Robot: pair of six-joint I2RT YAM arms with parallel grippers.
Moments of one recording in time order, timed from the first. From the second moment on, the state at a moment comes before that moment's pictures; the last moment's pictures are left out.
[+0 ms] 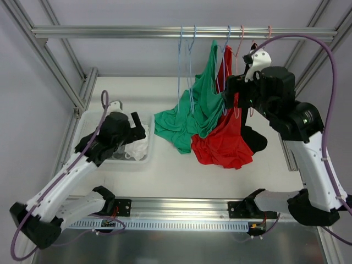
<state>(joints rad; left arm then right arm) -0.56 1.01 0.95 -0.72 -0.39 -0.69 0.59 1.20 1.82 -1.01 0.23 0.10</state>
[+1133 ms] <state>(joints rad) -0.56 0.53 0.89 -0.91 -0.09 -0.40 0.49 1.66 2.11 -0.94 0.26 0.26</state>
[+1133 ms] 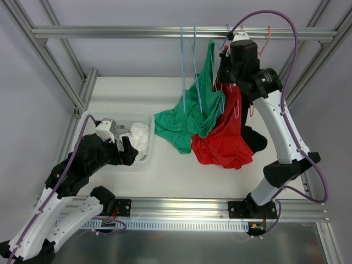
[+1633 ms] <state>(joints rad) -0.56 0.53 0.89 -0.91 -0.11 -0.40 0.49 1.57 2.06 -0.86 0.18 0.31</state>
